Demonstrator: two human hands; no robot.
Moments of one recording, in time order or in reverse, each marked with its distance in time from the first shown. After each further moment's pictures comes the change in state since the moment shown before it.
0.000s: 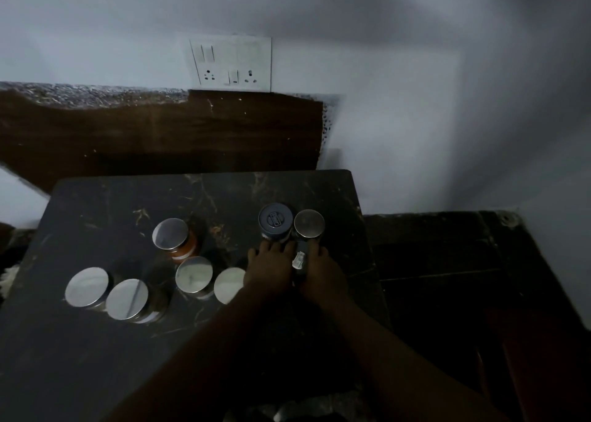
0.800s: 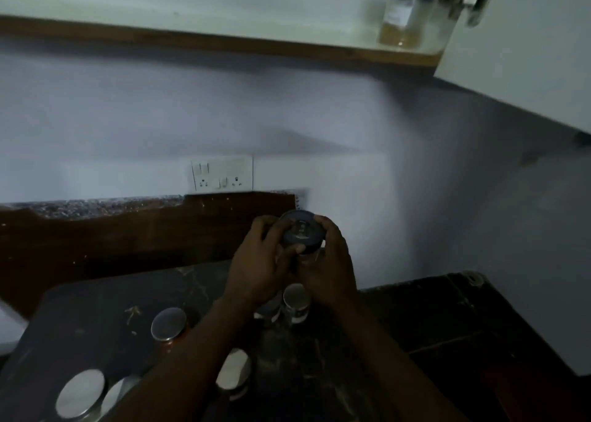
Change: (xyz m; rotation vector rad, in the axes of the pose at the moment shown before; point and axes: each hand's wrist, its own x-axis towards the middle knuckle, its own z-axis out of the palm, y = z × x) left_hand -0.043 0.015 -0.196 -0.456 0.799 0.496; right_hand -0.042 -0.102 -0.153 0.450 0.728 -0.406
